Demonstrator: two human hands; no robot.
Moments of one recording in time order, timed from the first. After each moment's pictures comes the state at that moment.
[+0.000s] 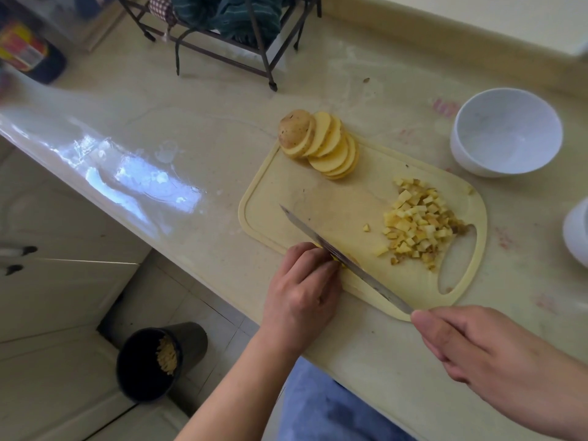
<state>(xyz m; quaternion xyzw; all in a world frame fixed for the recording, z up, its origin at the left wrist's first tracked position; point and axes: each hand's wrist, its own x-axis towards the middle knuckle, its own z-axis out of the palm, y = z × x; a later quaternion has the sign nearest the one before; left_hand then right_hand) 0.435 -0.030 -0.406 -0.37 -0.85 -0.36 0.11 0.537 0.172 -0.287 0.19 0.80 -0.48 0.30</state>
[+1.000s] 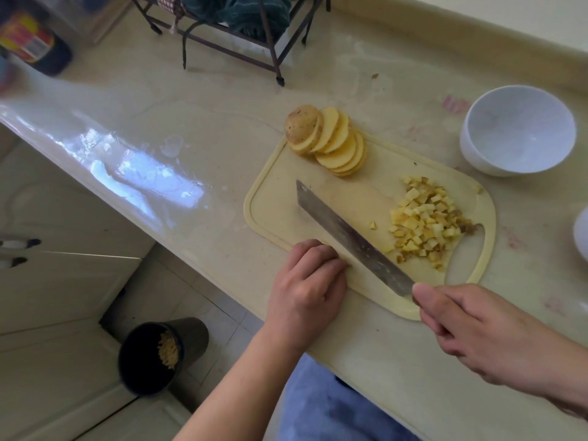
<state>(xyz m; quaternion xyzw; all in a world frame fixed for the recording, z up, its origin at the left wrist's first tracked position) 0.435 -0.031 -0.403 -0.36 -0.85 -0.36 0.11 0.517 0.170 -0.289 0.24 0.74 -0.54 0.34</state>
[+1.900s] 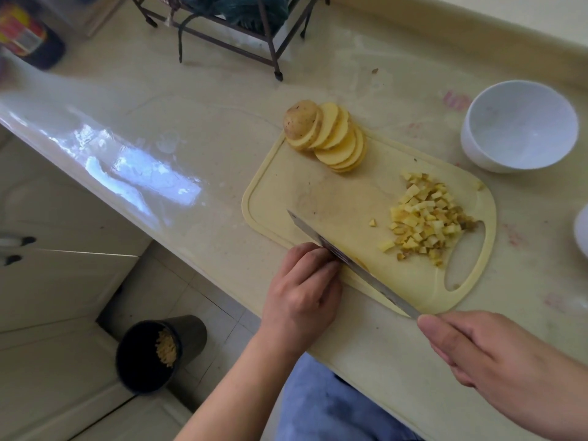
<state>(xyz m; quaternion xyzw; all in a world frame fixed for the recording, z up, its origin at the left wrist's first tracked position) 0.440 -0.037 -0.406 -0.37 -0.85 -0.36 0.11 0.545 0.170 -0.298 0.18 0.81 -0.47 0.30</state>
